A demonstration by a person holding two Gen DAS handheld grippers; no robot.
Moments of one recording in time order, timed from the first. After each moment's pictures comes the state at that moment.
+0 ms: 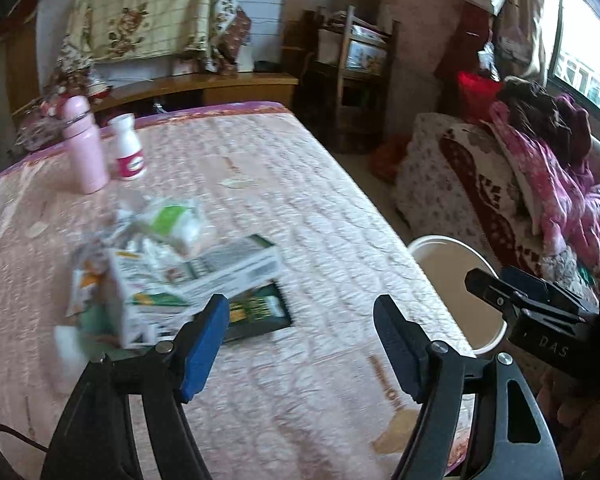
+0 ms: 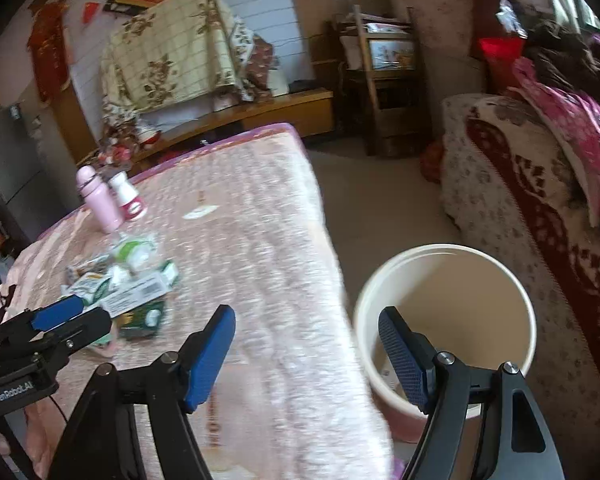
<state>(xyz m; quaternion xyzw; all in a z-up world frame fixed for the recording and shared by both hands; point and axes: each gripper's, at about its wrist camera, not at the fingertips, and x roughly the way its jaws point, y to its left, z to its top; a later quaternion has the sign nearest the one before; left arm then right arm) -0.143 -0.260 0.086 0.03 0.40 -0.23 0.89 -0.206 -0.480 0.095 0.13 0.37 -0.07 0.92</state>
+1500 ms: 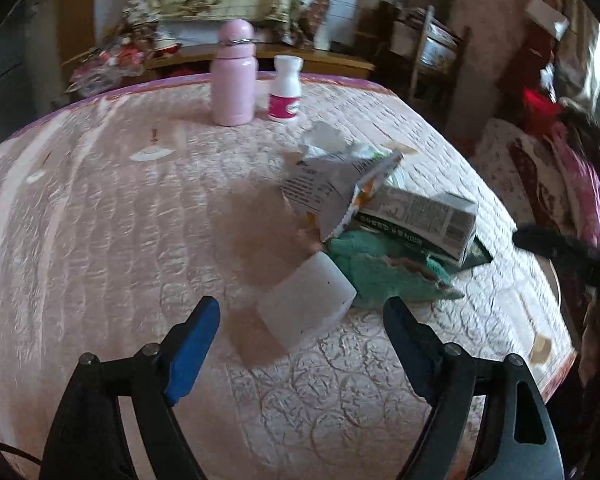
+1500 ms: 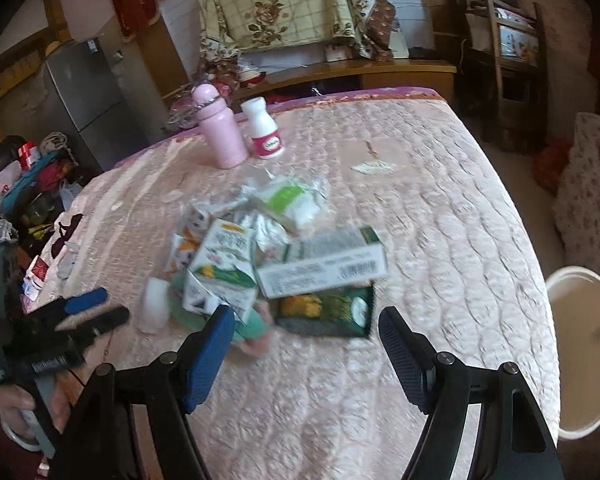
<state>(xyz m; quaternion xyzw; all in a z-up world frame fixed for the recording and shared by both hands) -0.112 -0.064 0.048 0.02 0.45 -0.16 0.88 -0.132 -0.319 0.085 0.09 0.43 0.10 0.89</state>
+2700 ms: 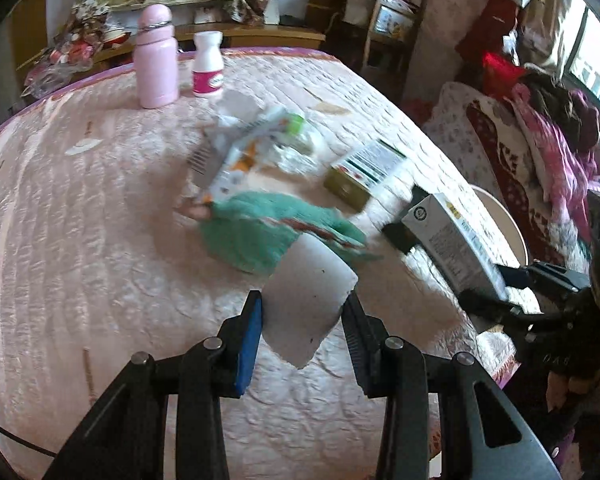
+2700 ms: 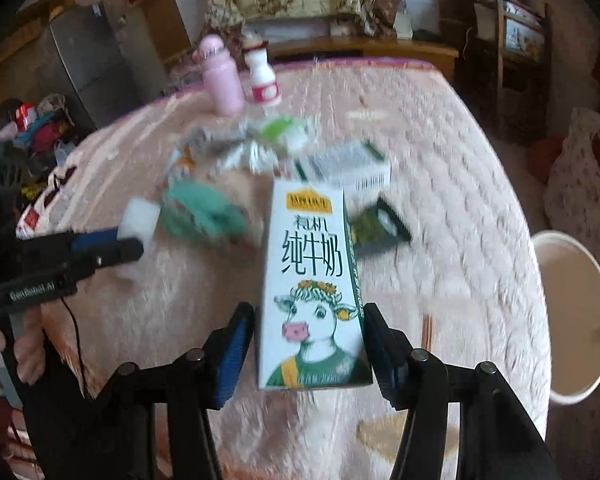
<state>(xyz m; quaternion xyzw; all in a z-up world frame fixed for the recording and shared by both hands) -0.141 -0.124 0.043 0.03 0.49 -0.23 0.84 -0.190 -0.325 0.053 0.05 0.48 0.10 0.87</state>
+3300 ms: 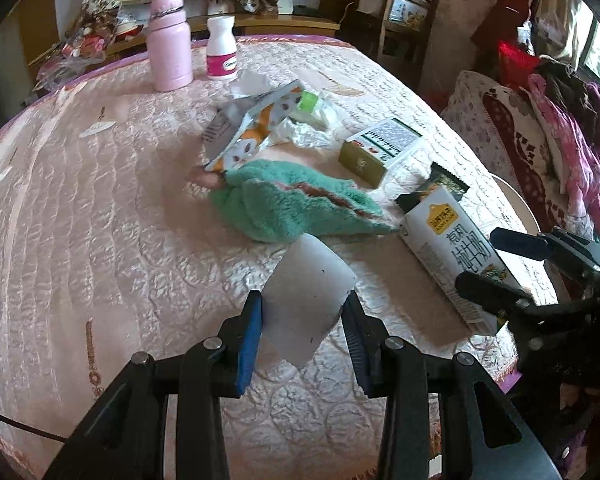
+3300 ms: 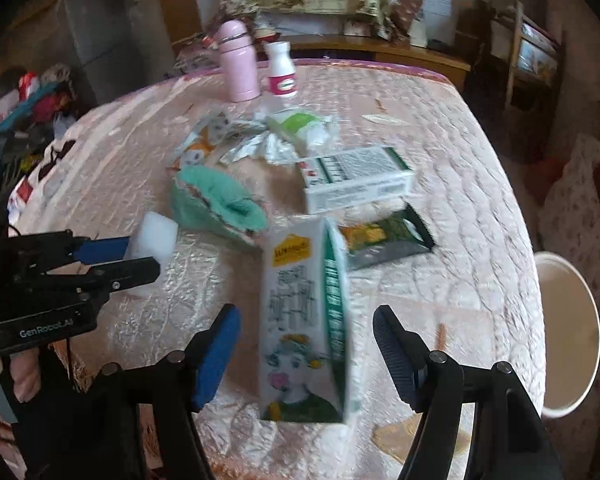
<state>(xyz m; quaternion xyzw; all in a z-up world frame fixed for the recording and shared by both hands) -0.150 -0.118 0.029 0.04 0.50 -0.19 0.84 -0.183 -0.290 0.056 -0.01 0.48 0.10 0.87</state>
